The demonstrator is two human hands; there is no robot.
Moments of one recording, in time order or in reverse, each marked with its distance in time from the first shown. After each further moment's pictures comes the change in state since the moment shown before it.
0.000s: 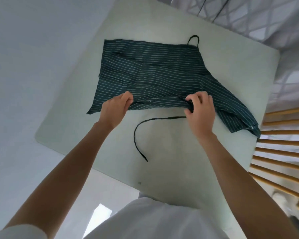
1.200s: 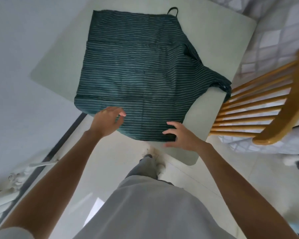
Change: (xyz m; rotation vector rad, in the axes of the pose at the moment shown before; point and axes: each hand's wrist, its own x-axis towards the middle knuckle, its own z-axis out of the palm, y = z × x) left_hand -0.246 0.136 0.055 -0.024 -0.123 -0.087; right_hand -0.255 0.084 -0.096 0.268 -1.099 -0.138
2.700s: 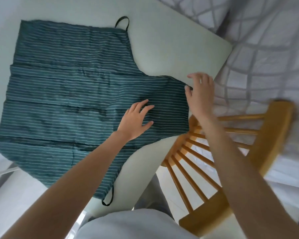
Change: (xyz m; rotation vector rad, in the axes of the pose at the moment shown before) left_hand 0.312 0.230 0.113 0.015 -0.137 -0.025; right_hand 0.126 0.255 -0.309 -0.202 0.792 0.148
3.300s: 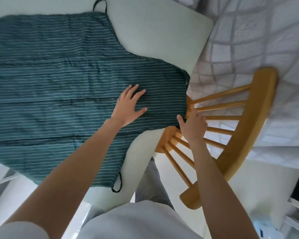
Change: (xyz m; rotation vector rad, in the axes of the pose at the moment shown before) left_hand 0.006 0.002 0.014 -0.074 -0.055 0.027; right_hand -0.150 0.014 0.016 -0.009 -0.277 0.574
